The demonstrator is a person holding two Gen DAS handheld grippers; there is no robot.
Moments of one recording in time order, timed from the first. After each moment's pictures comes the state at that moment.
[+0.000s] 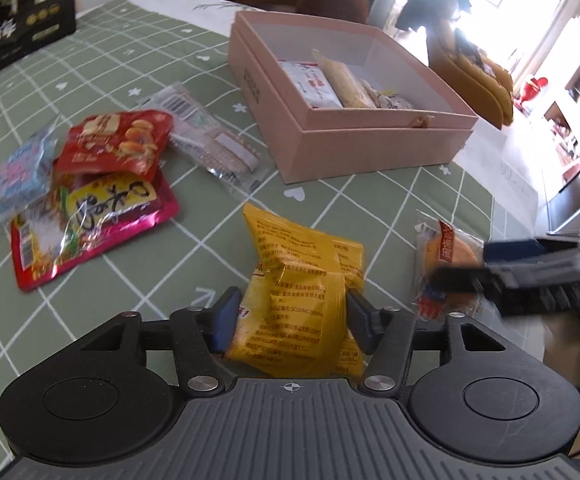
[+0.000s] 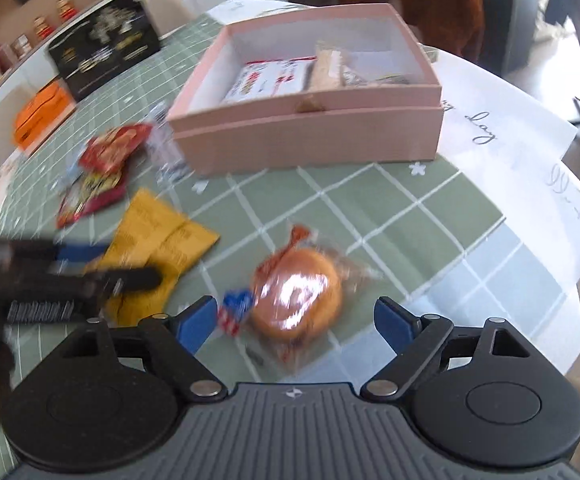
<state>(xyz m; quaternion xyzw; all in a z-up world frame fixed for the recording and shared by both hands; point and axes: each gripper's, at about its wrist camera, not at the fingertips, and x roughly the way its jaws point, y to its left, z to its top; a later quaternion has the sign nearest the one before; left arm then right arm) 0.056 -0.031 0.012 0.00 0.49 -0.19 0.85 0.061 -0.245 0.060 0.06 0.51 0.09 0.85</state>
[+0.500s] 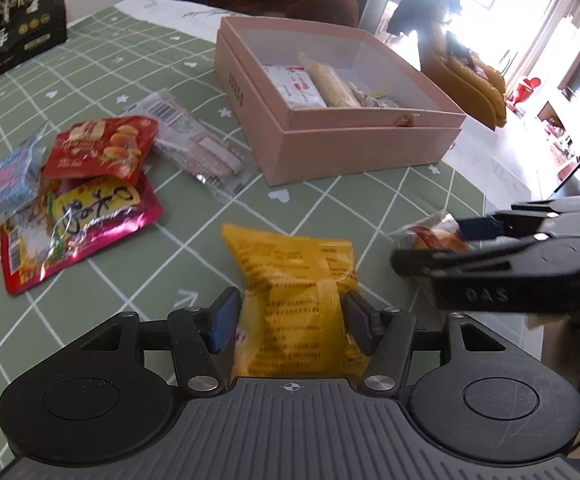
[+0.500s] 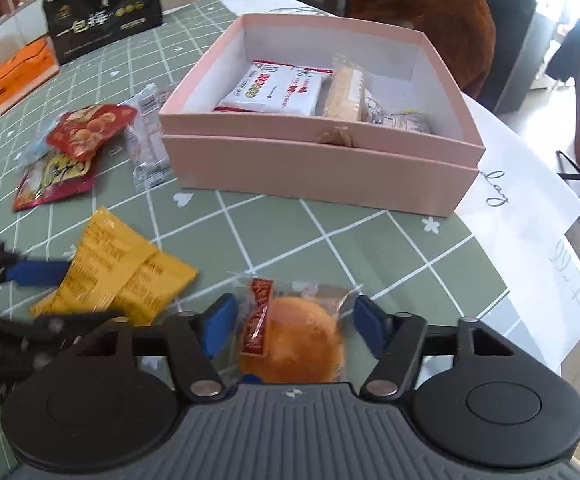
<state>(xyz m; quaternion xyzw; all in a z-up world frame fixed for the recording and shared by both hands) 0.054 -0.043 0.010 0.01 0.47 -0.21 0.86 0.085 -0.214 0.049 -0.05 0.50 0.08 0.86</state>
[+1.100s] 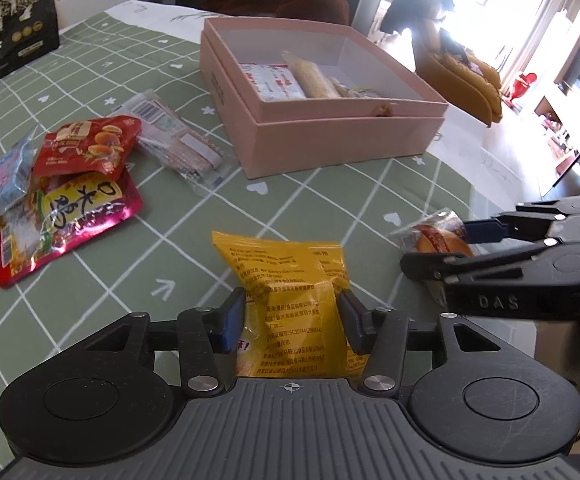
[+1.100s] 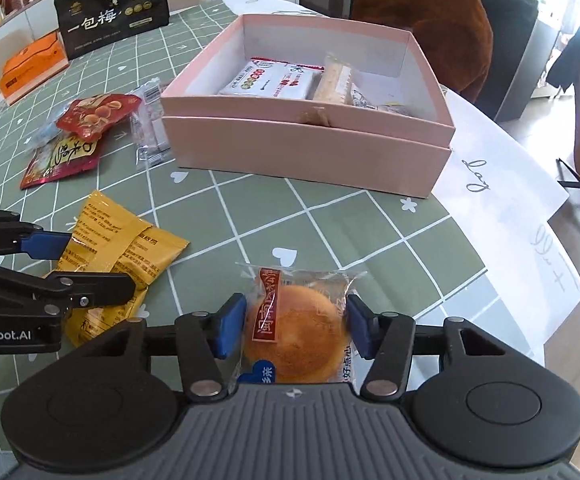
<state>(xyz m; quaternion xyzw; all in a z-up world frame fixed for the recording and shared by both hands) 0.036 -0.053 0.010 0.01 0.47 -0.21 0.86 0.062 -0.230 0.052 -0.06 0.49 0.09 0.86</state>
